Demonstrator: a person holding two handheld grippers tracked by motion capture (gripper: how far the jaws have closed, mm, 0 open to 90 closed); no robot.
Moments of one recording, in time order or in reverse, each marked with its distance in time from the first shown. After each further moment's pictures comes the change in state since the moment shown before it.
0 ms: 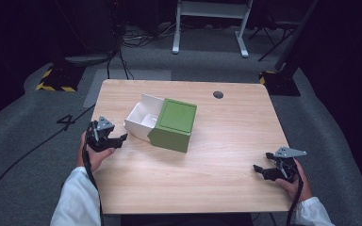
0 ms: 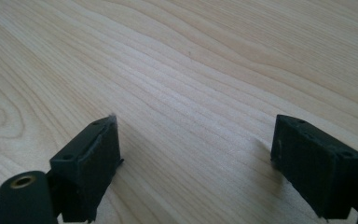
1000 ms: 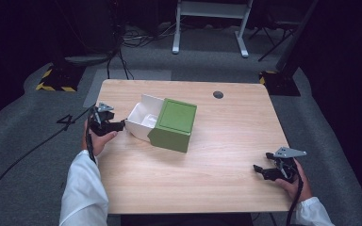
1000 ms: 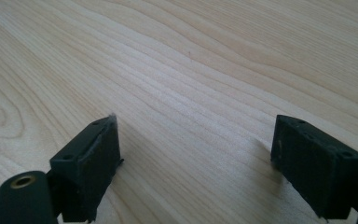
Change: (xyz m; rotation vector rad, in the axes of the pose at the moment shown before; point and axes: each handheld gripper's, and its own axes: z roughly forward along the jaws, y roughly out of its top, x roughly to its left) left arm 0.030 0.024 0.043 0.015 0.005 -0.128; right arm 0.000 0.000 0.000 -0.001 -0.002 -0.002
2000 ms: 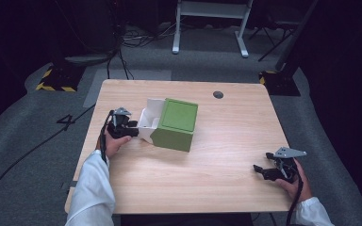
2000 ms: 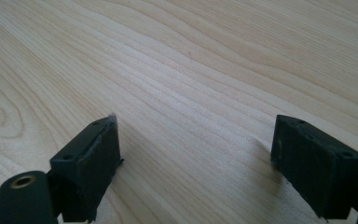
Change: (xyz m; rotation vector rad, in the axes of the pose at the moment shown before) left arm -0.036 0.001 0.031 0.064 -0.282 0.066; right arm 0.000 0.000 0.000 0.000 -0.003 -0.003
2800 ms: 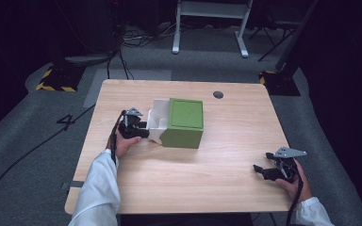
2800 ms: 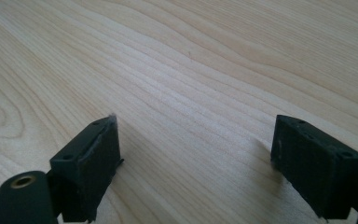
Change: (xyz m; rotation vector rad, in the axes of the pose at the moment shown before) left arm -0.023 0.013 0.022 0.013 -0.044 0.037; right arm 0.000 0.000 0.000 0.001 0.003 0.003
